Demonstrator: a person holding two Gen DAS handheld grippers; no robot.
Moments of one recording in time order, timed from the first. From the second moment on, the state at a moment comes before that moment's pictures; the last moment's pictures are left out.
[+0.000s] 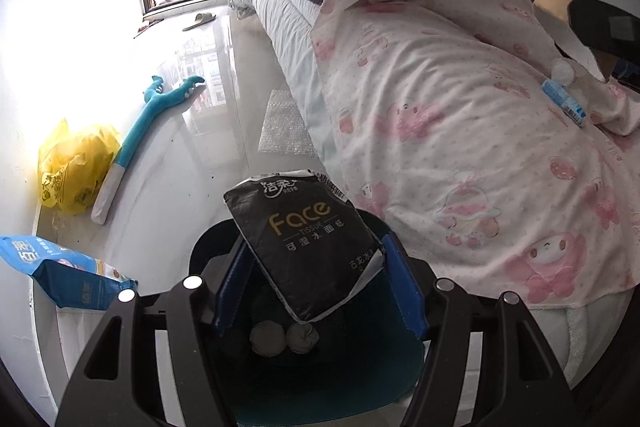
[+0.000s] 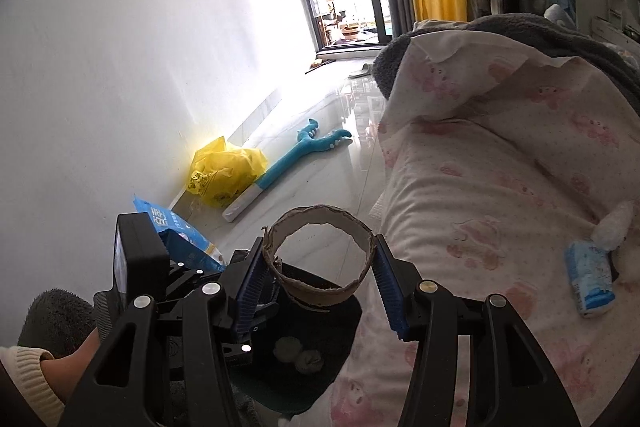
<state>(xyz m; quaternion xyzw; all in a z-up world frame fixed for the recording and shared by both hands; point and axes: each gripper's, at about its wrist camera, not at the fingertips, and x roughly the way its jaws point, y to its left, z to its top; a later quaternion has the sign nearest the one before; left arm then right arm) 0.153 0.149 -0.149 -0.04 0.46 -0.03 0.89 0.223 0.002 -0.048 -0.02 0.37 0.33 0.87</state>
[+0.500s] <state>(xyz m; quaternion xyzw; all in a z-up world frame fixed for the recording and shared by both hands) 0.147 0.197 -0.182 -0.06 0.52 -0.01 0.85 0.227 0.062 -0.080 -0.06 0.41 0.35 0.84</state>
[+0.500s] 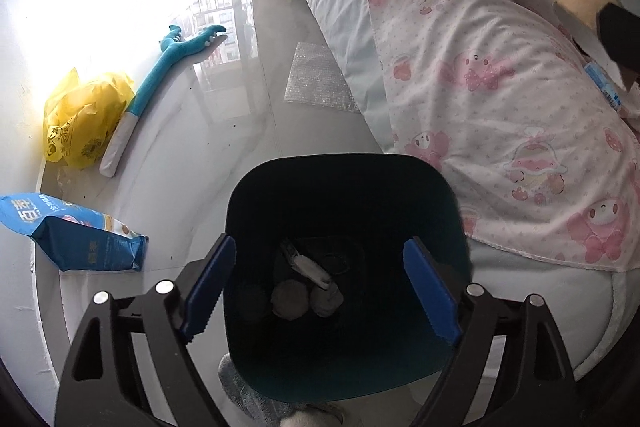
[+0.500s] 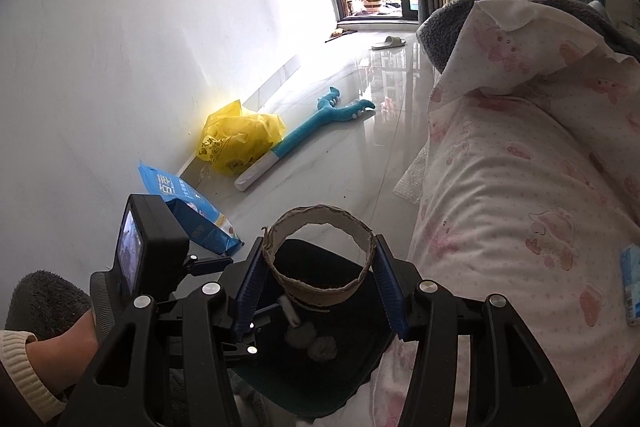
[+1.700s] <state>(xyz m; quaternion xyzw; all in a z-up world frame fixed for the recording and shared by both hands) 0.078 0.275 -0.080 -0.08 0.34 0.03 0.93 0.234 0.164 -0.229 -0.15 0.56 0.32 0.75</state>
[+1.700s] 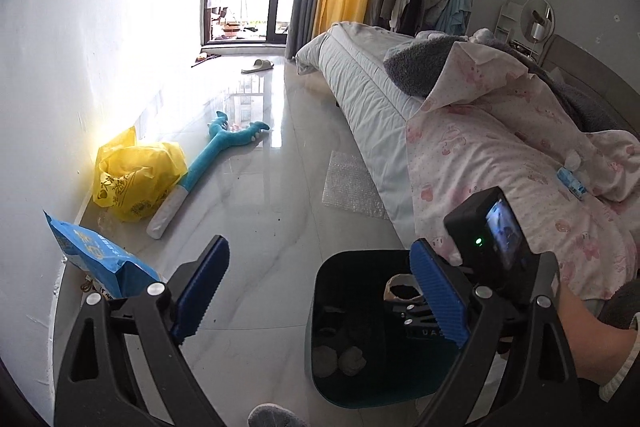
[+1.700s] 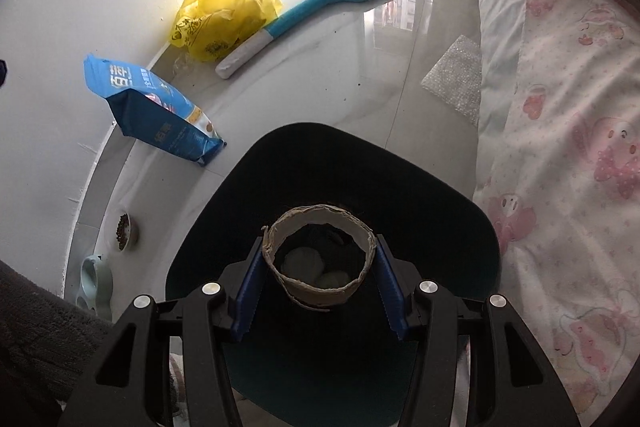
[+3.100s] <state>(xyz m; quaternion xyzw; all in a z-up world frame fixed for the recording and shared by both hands) 0.098 0.184 0.020 -0.03 0.22 -0.04 0.97 0.244 0.071 -0.131 -0.10 0.44 0.32 0.83</state>
